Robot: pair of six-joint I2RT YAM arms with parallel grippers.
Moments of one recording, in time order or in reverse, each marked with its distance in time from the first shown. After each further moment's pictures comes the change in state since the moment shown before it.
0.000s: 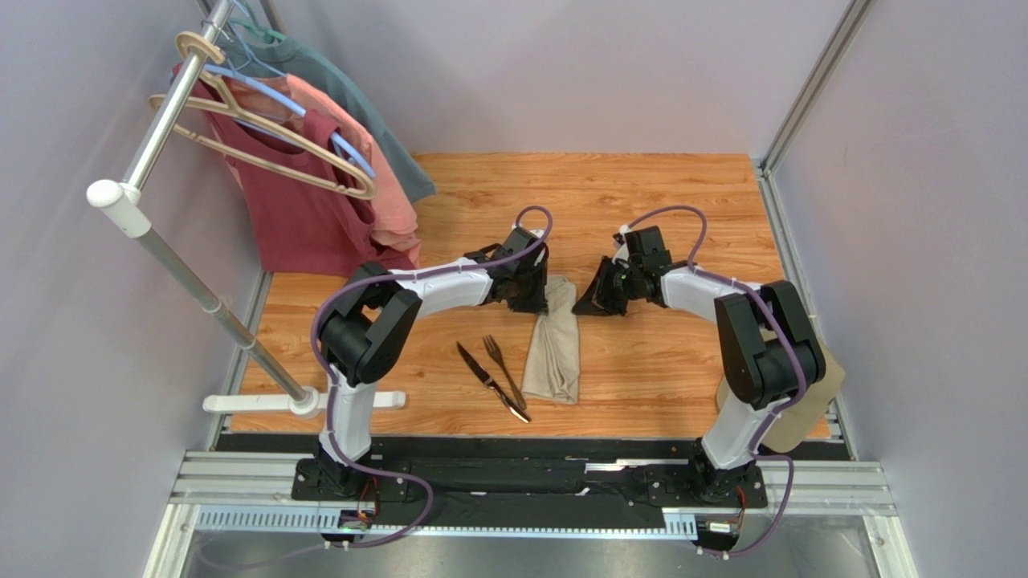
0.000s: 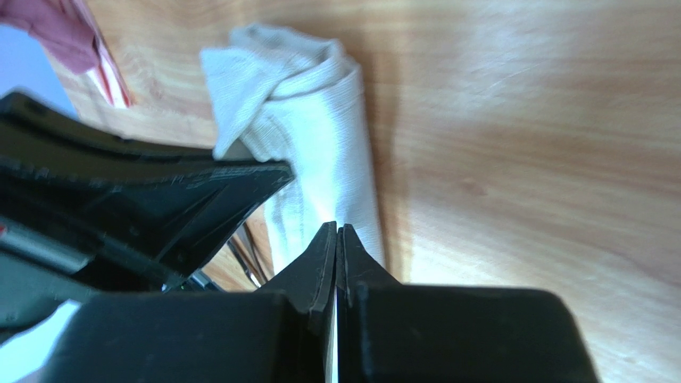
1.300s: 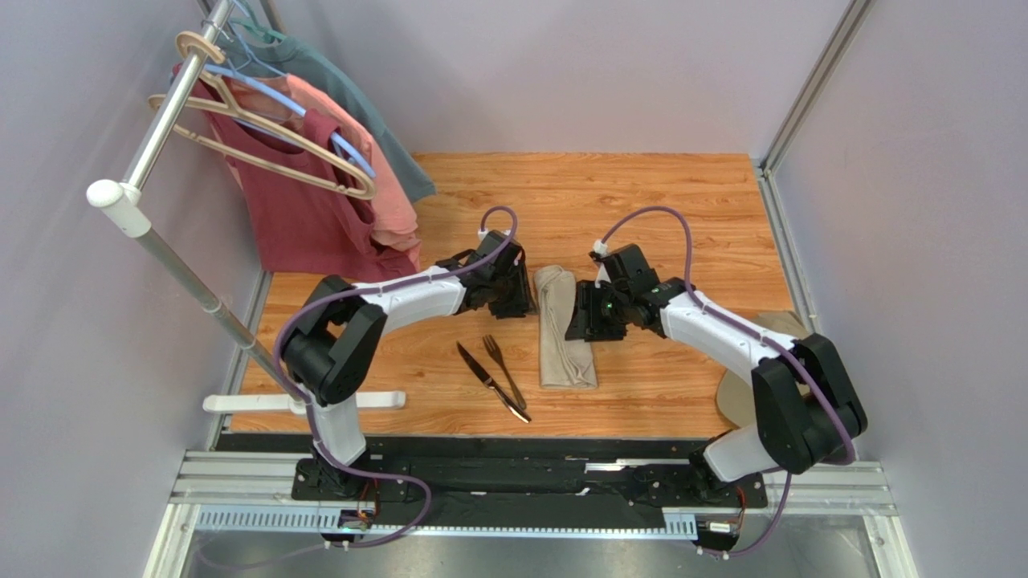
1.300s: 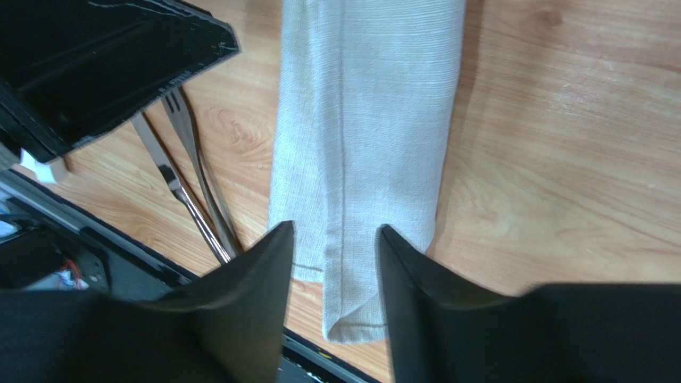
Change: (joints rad) left arm 0.036 -0.164 -0.177 0.052 -0.003 -0.201; right arm 0.206 -0.281 -0.096 -0.217 0.231 -0.175
